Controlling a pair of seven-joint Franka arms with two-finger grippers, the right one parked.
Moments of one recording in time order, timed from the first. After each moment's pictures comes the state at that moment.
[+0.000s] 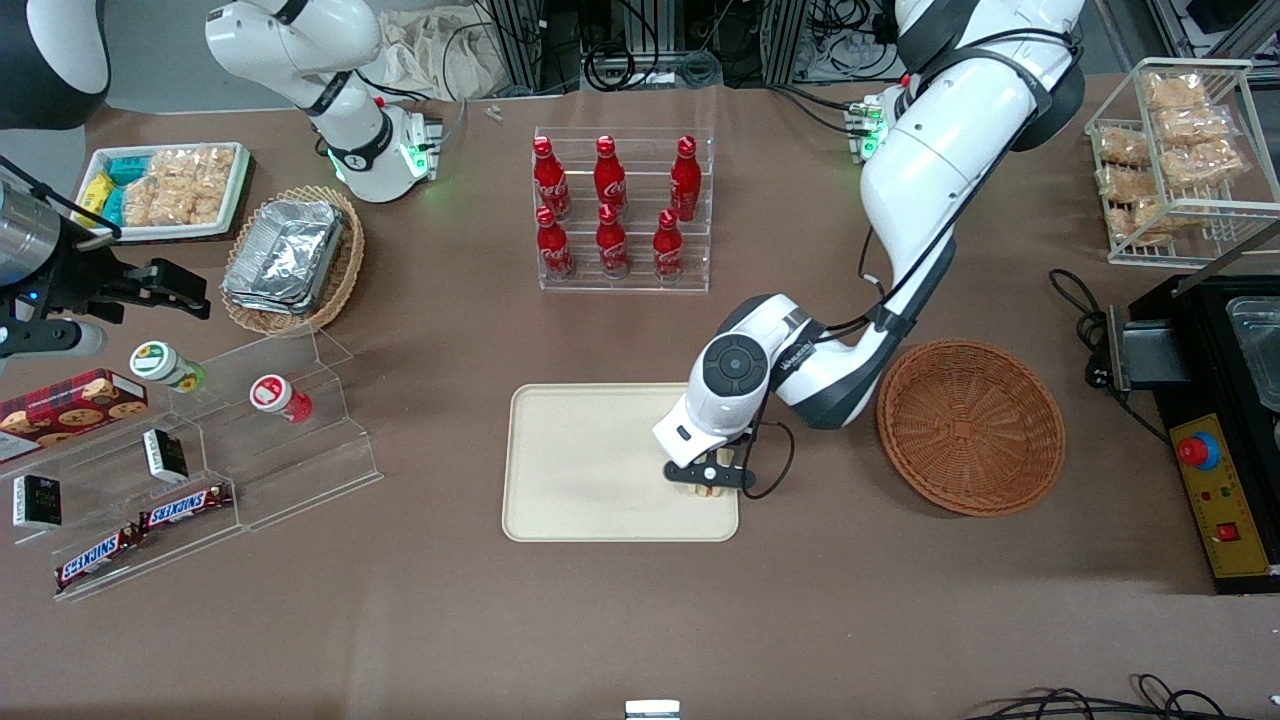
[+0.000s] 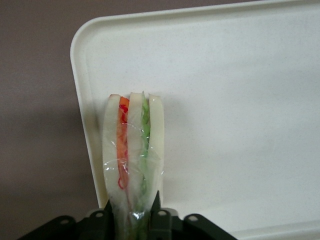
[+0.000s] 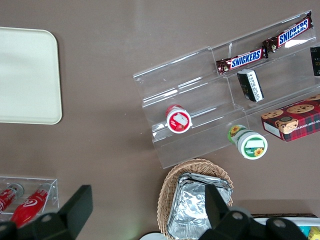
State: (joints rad) arm -0.28 0.86 -0.46 -1.38 0.38 2.19 -0.69
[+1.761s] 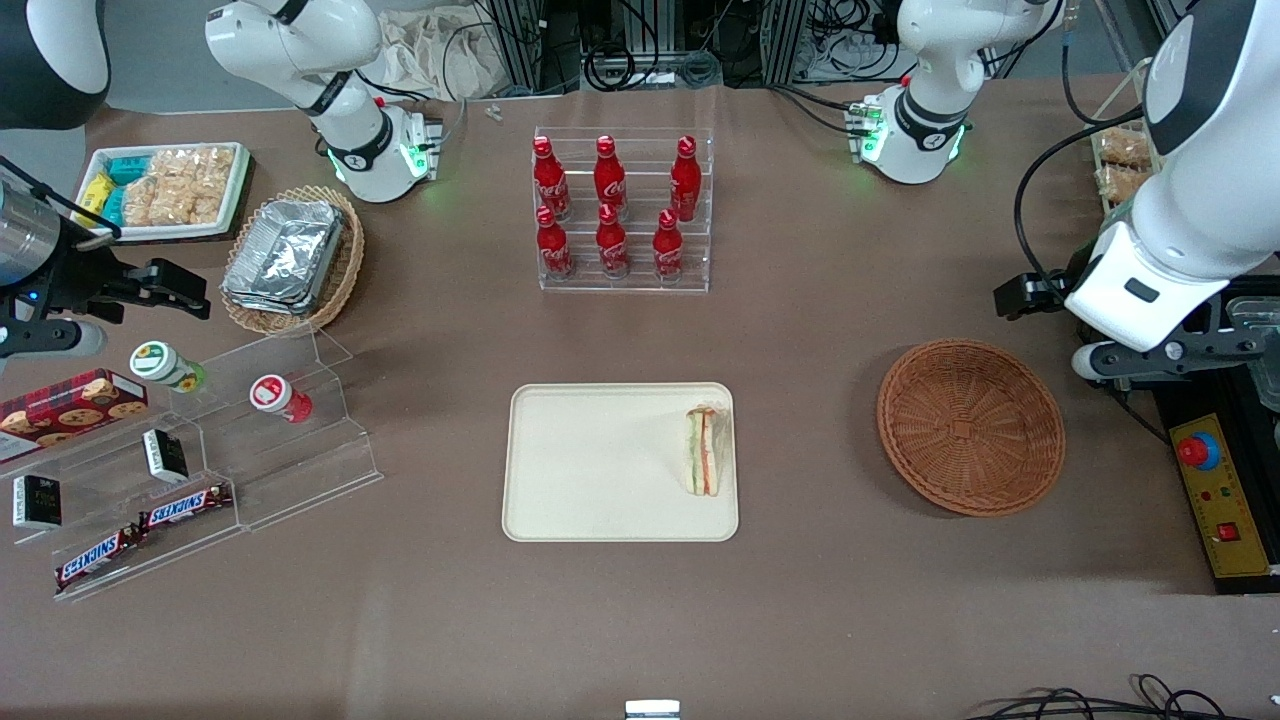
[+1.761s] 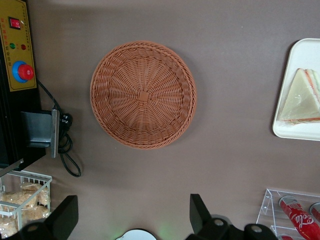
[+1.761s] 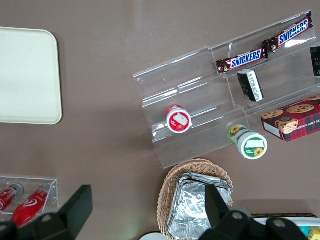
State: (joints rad) arm 0.18 0.21 -0.46 -1.34 0.17 1.39 -0.31
